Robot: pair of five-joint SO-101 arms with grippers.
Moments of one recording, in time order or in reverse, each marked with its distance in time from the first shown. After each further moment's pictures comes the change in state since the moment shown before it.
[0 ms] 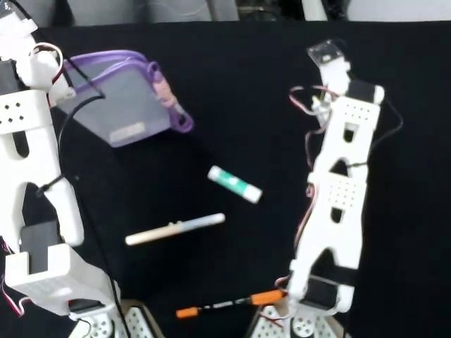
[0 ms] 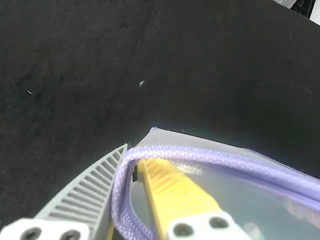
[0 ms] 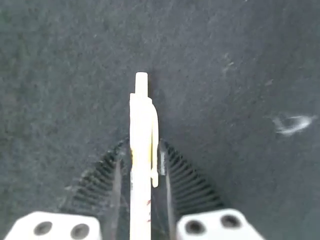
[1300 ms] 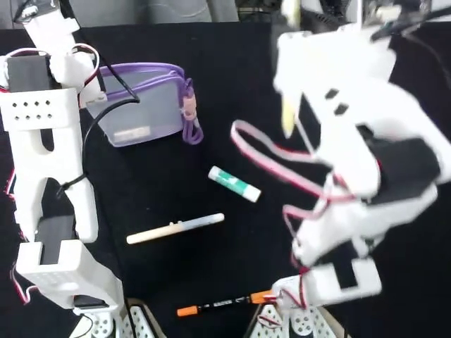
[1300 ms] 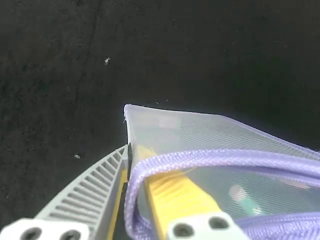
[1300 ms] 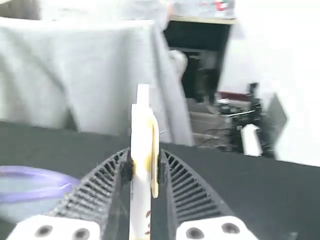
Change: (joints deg) left arm 8.6 1.1 -7.0 9.0 -0.1; right arm -28.0 -81.1 20.7 12.6 -38.3
